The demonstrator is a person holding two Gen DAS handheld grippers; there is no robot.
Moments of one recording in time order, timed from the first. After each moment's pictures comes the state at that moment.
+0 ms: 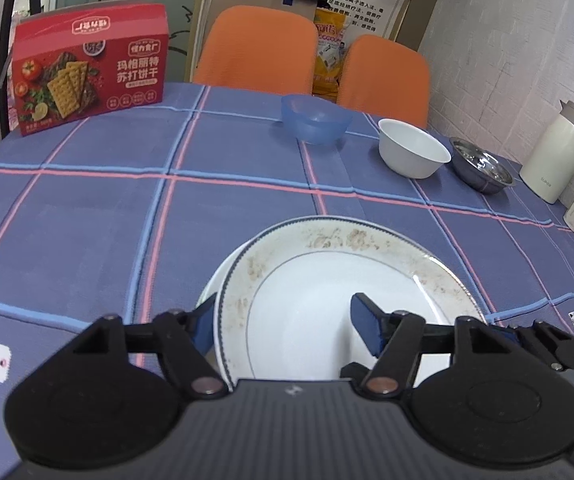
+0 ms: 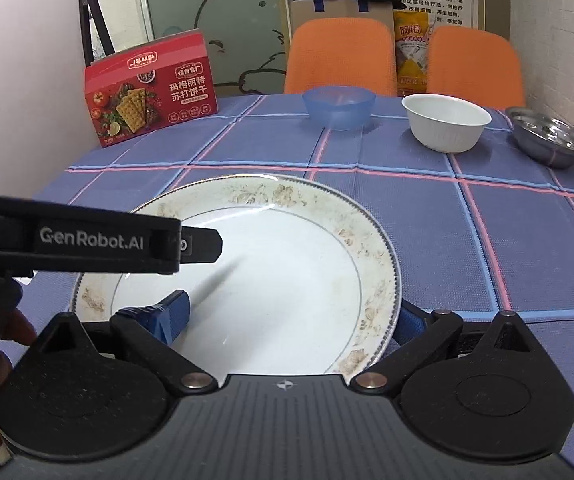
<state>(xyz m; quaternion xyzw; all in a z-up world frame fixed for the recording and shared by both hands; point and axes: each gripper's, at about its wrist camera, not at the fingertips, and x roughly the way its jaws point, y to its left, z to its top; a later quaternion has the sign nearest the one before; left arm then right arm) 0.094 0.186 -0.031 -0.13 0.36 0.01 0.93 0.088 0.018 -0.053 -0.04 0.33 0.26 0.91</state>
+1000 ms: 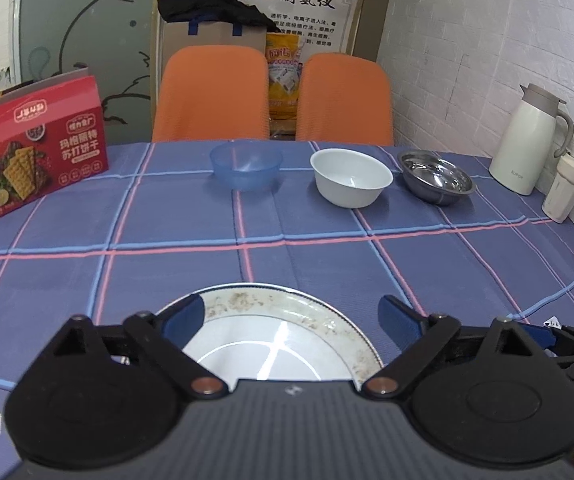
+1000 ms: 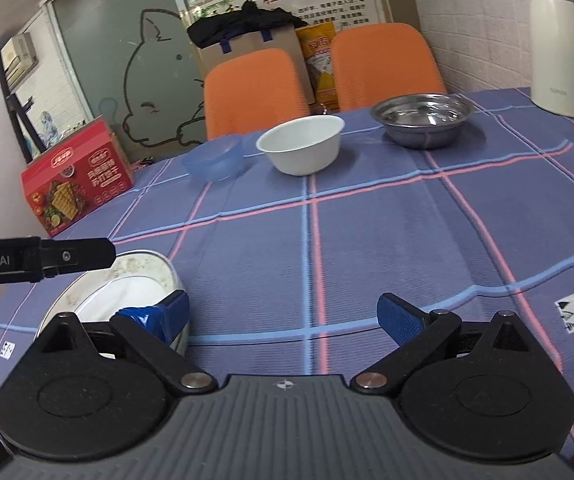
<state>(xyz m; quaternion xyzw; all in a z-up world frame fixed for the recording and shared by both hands) 0.121 0.110 0.010 -0.05 0.33 -0.02 0.94 0.120 -0.112 -0.040 0.09 0.32 0.18 0.92</state>
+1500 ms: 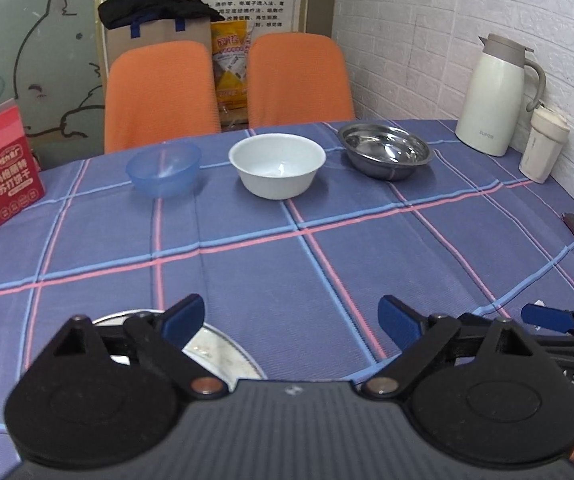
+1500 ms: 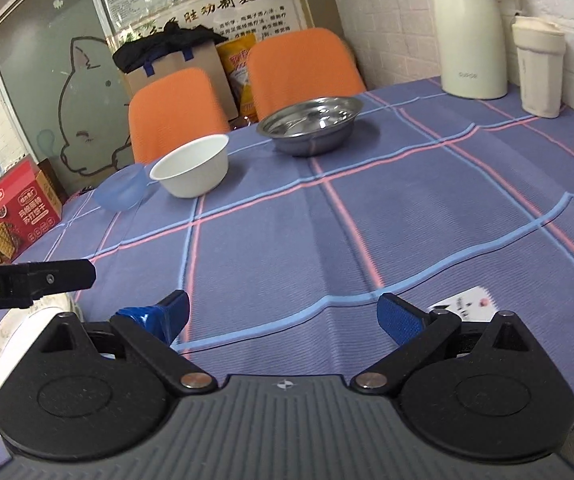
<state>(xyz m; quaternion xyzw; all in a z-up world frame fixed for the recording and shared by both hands) 0.158 0.032 0.001 0.00 0.35 -0.06 0.93 0.127 -0.178 -0.049 0.11 0.32 0.09 0.94</state>
